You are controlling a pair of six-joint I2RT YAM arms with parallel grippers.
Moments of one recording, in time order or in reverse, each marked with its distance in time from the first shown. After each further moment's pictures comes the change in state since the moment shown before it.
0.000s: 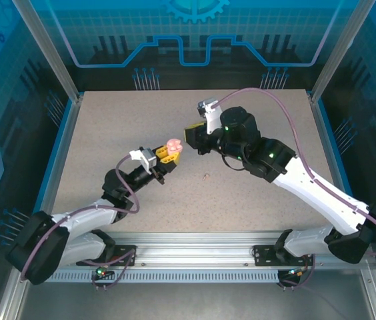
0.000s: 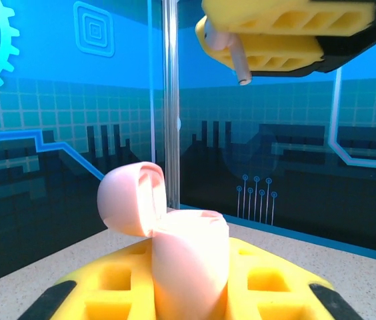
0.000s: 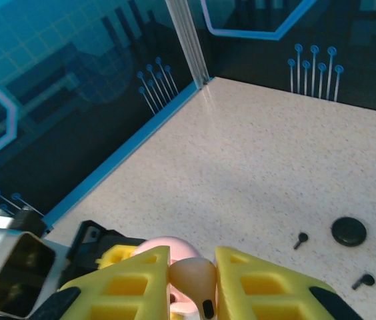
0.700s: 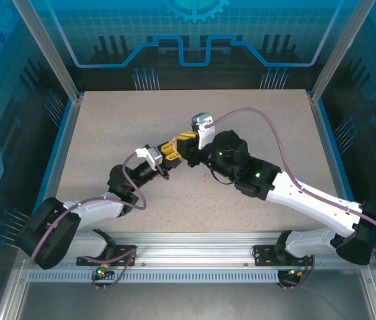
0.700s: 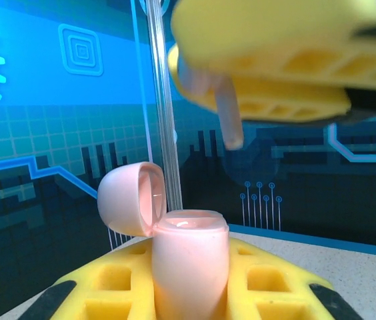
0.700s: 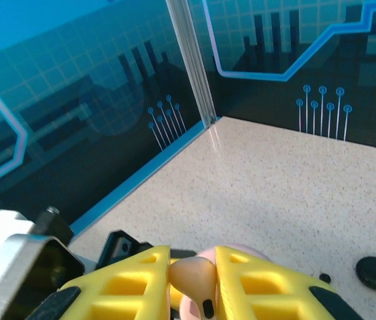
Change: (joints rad) left arm -0.008 0.122 0.061 0.093 0.031 0.071; right arm 0.114 -0.051 -0.257 0.374 0.162 -0.012
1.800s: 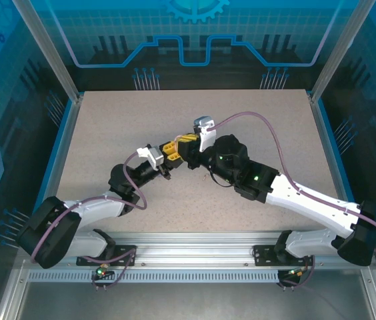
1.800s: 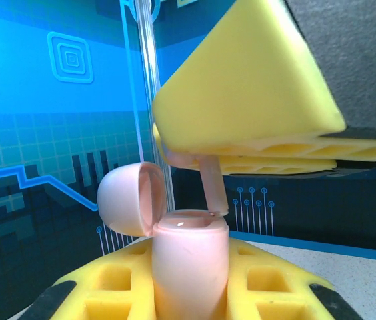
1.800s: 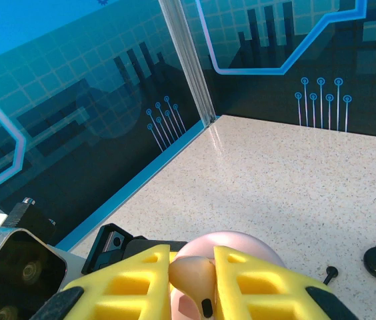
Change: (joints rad) left arm -0.014 0.005 0.019 0.007 0.014 -0.001; right arm -0.001 -0.009 -0.072 0.061 0.010 0.050
